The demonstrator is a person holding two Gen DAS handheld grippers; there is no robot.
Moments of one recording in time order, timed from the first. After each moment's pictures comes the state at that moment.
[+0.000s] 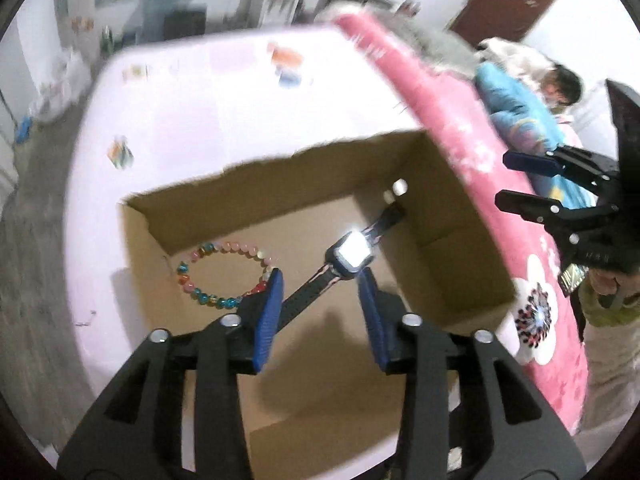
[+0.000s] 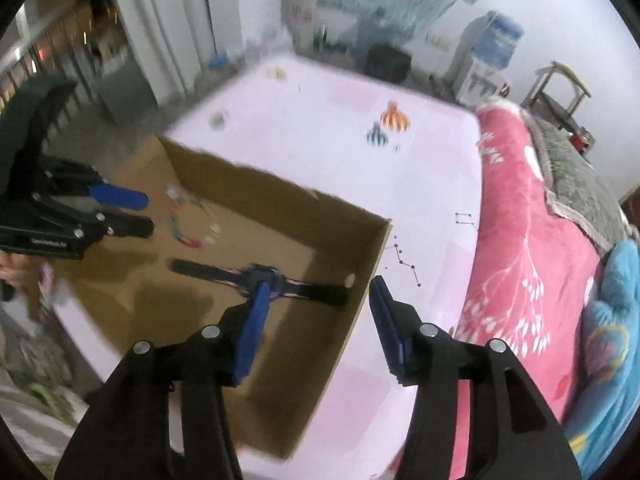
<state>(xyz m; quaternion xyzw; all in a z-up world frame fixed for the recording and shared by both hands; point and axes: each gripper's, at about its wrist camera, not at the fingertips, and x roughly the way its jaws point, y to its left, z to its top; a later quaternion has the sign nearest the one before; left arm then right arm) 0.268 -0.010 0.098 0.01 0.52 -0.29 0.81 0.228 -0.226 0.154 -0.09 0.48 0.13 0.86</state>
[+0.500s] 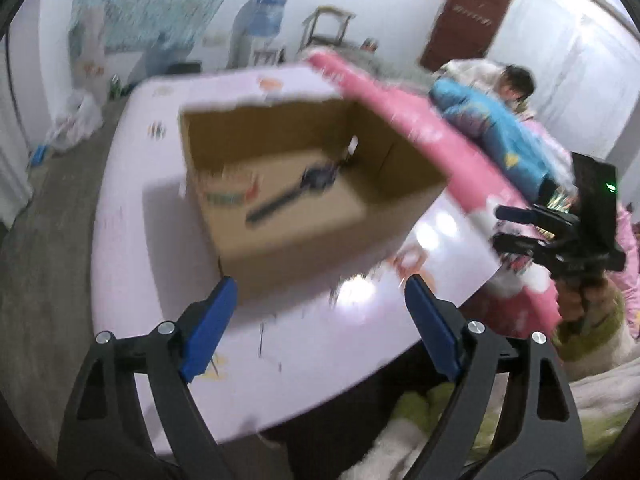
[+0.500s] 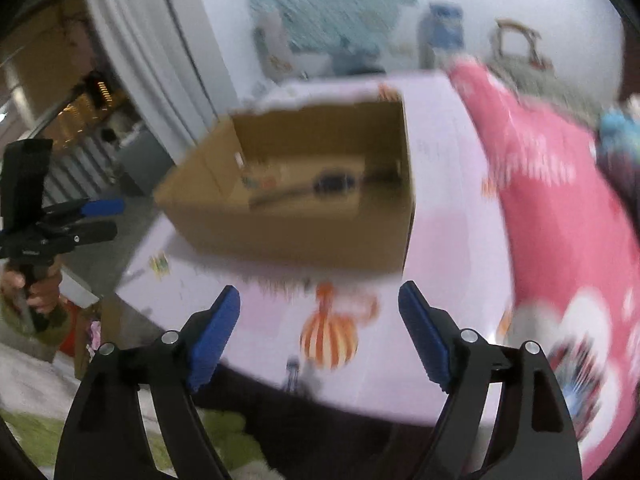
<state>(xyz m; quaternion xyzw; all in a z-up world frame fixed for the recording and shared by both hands) 0.079 0.047 0.073 0.01 0.45 -0.29 0.85 0.019 -0.226 0.075 0.06 0.43 0.11 0.90</state>
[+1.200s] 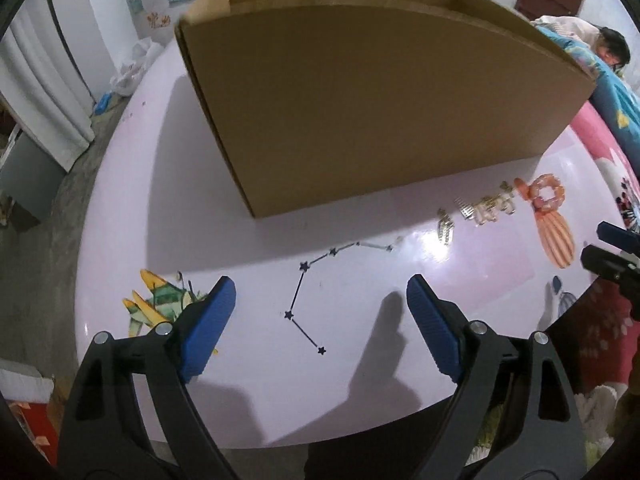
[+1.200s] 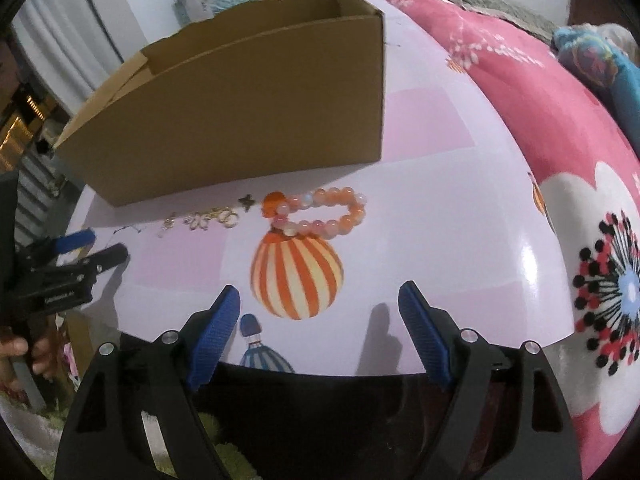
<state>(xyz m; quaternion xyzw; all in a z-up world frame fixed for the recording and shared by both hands) 0.100 0.015 -0.039 0.07 0.52 -0.13 0.84 0.018 -0.220 -0.019 0.10 0.49 -0.01 0.86</state>
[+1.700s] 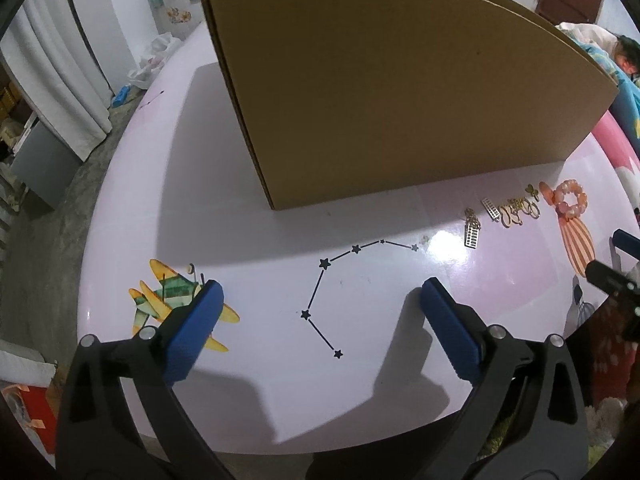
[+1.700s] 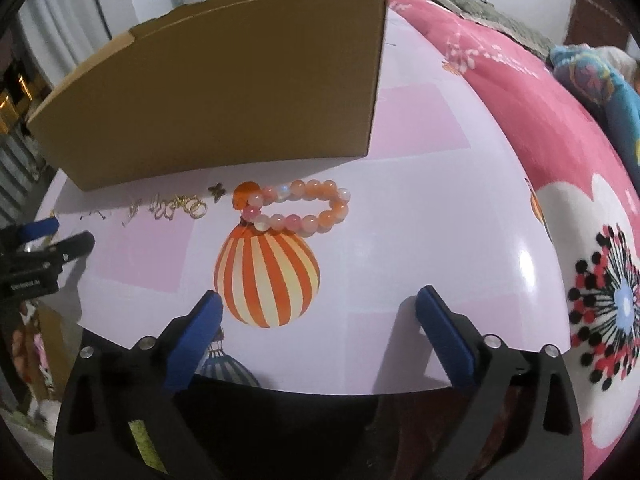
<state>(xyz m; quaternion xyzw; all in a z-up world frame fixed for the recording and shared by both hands) 0.105 0.017 -0.043 0.06 0.51 -0.09 0.85 0.025 -0.214 -0.038 0.04 0.49 -0.03 0.87</state>
